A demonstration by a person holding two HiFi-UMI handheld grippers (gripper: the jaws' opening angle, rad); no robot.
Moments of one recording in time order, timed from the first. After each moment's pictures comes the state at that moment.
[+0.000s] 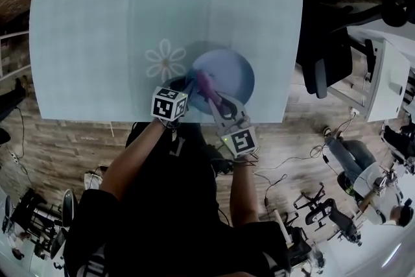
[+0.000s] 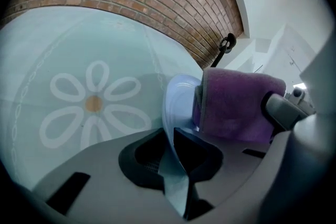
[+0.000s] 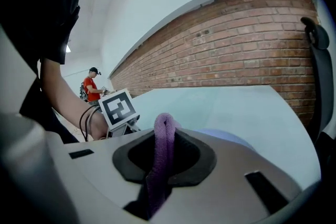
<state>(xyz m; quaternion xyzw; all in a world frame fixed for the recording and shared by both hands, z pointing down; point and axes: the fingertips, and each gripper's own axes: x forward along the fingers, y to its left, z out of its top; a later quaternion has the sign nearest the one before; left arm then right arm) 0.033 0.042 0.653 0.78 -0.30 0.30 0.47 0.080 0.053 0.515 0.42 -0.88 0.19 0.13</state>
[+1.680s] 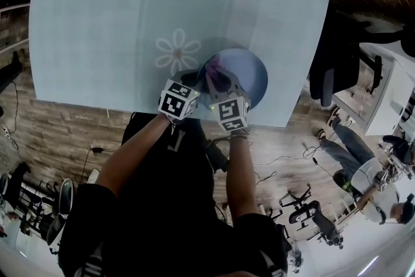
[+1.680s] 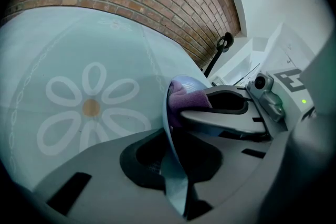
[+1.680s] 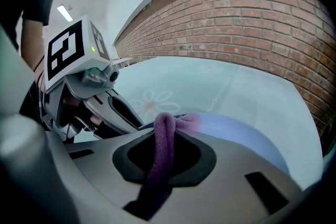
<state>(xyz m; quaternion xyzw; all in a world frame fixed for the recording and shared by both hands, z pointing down) 0.034 0.036 0.655 0.79 -0.29 0.30 0.46 0.040 0.012 0.623 0.35 -0.85 0.20 0.33</state>
